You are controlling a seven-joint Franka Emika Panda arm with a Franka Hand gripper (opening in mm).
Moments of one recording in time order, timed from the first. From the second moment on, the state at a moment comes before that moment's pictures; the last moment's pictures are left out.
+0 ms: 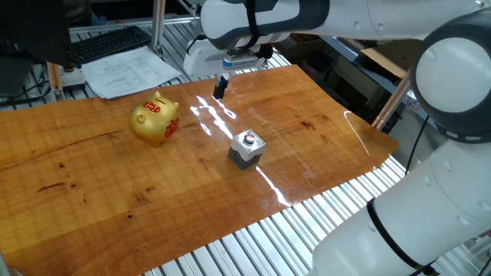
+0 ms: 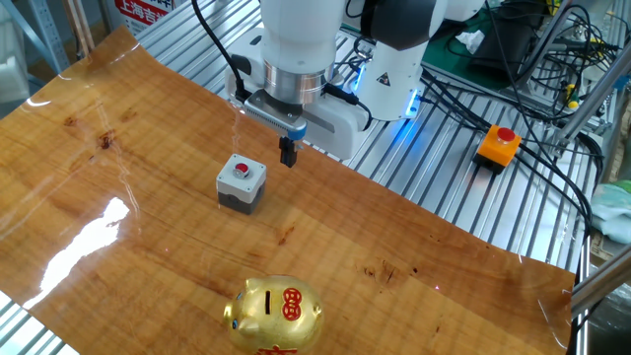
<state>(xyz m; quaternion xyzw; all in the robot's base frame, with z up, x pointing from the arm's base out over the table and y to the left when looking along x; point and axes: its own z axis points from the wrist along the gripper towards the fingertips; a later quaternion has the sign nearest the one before) 0.499 0.000 0.299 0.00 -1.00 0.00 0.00</state>
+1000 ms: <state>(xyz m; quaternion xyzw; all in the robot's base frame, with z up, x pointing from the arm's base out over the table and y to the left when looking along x) 0.499 -0.005 0.296 -0.14 -0.99 -0.04 0.03</state>
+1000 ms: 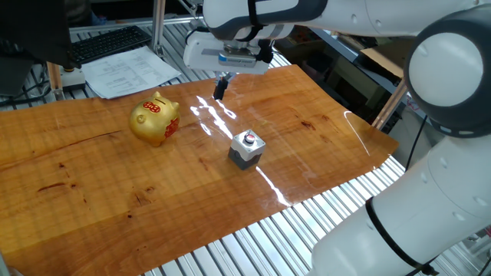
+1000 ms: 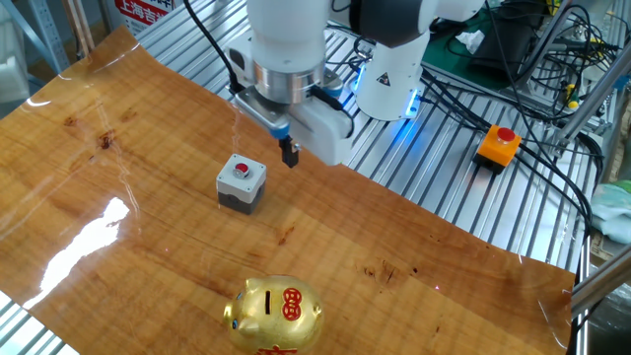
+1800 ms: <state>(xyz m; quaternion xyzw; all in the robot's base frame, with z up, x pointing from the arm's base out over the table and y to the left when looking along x) 0.501 -0.015 0.274 -0.16 -0.99 -0.04 0.02</state>
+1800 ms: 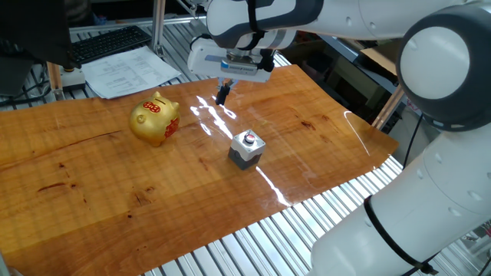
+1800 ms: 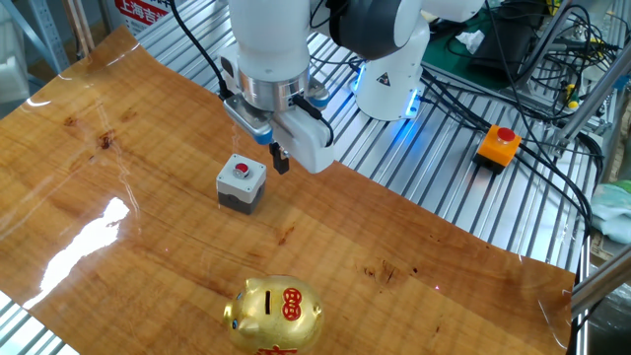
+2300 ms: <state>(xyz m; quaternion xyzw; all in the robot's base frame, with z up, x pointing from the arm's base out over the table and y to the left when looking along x) 0.501 -0.015 0.274 -0.16 -0.99 -0.04 0.02</state>
